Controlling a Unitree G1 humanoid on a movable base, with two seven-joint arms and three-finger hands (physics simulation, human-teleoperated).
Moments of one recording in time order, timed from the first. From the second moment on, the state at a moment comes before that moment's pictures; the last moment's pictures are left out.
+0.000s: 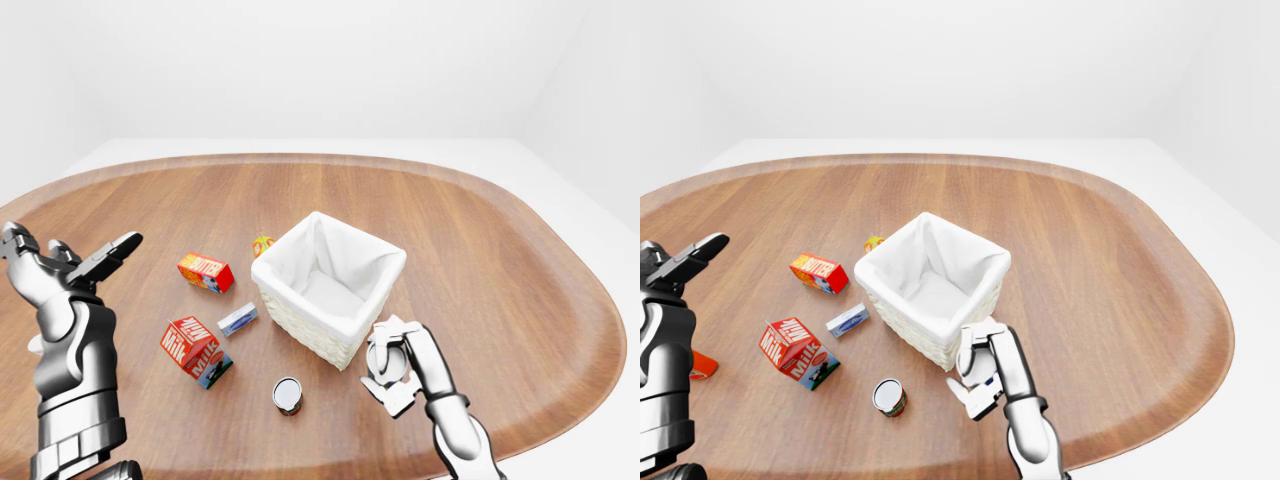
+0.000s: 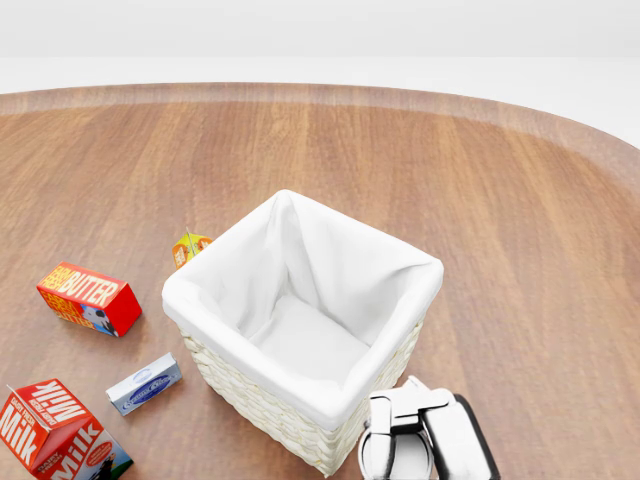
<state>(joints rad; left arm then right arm) -0.35 0.47 0.47 0.24 -0.54 0.09 0.35 0.36 -0.08 0.24 -0.40 -0.29 0.09 0.02</state>
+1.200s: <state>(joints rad) -0.35 0.47 0.48 0.24 -0.55 0.09 0.35 -0.05 -0.04 0.24 -0.79 -0.46 0.09 0.25</state>
